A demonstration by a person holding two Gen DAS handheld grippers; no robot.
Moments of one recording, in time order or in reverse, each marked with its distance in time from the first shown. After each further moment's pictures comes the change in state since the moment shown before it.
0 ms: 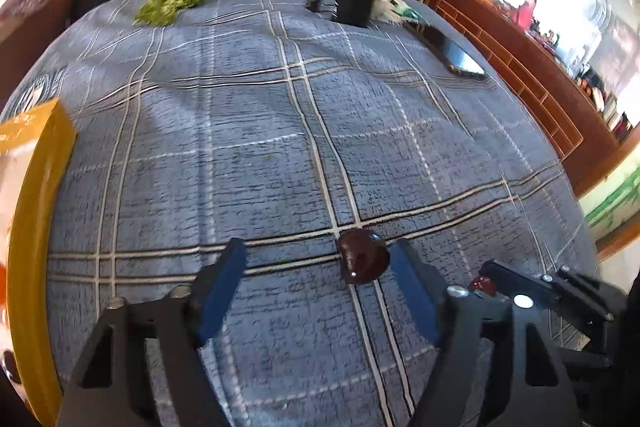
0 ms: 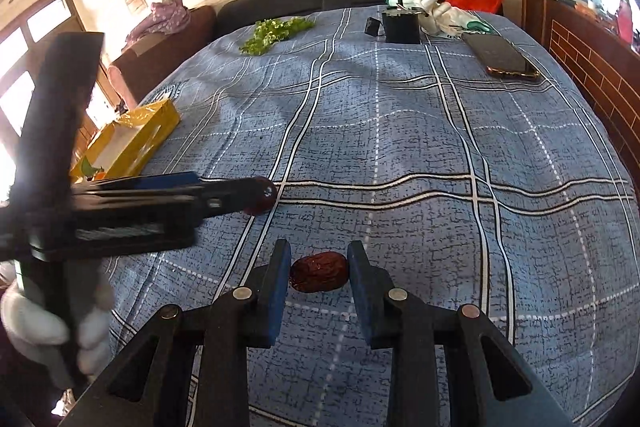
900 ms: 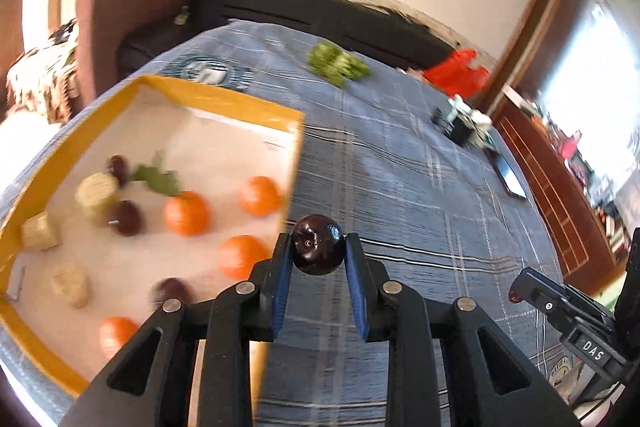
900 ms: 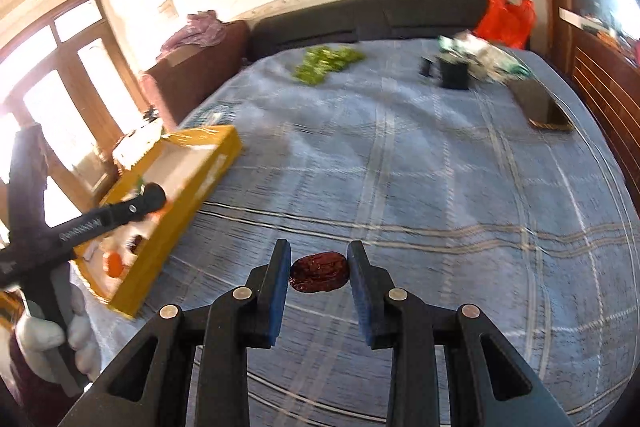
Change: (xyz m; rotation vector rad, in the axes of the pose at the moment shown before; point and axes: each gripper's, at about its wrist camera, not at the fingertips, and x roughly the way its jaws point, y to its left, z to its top) left arm -0.149 0.149 -0.066 -0.378 -0.277 0.120; right arm -0.031 0.087 0.028 -0.090 -0.071 0.107
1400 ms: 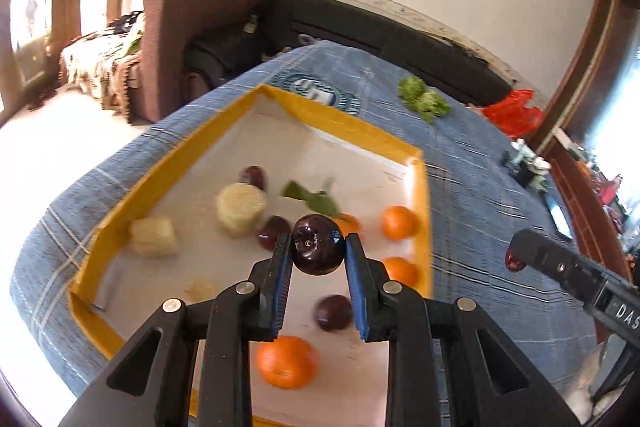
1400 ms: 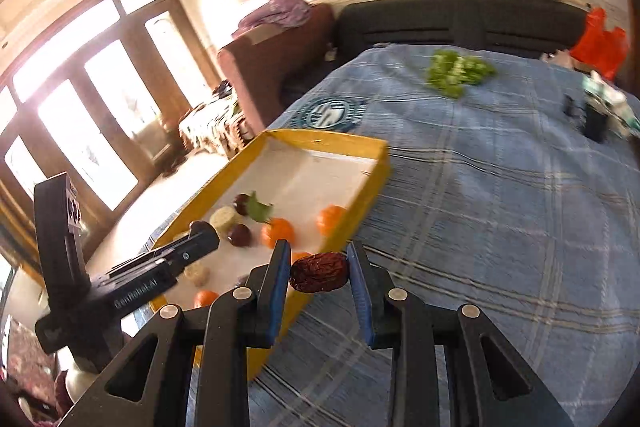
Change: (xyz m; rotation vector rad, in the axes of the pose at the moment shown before) left arm -0.028 0.089 0.004 -0.111 -0.070 0.171; right arm 0.071 0.129 0.047 -0.126 0.064 0.219
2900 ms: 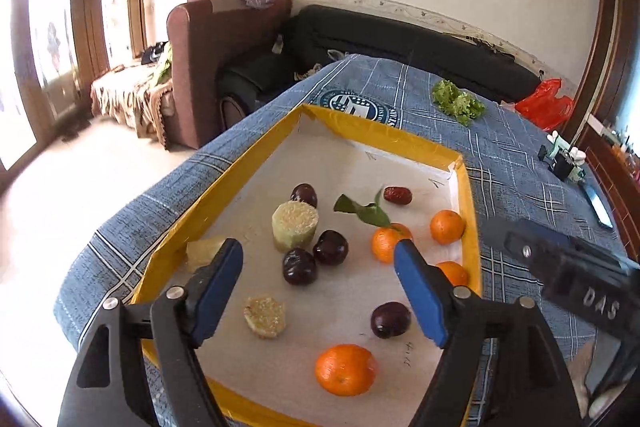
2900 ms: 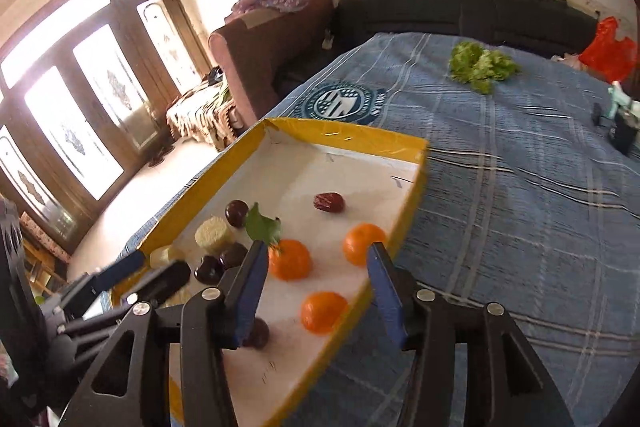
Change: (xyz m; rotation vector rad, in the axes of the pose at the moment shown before) left arm -0.013 -0.003 -0.004 0.086 -0.066 0.160; right arm 0.051 0.016 0.001 0.006 0.010 -0.071
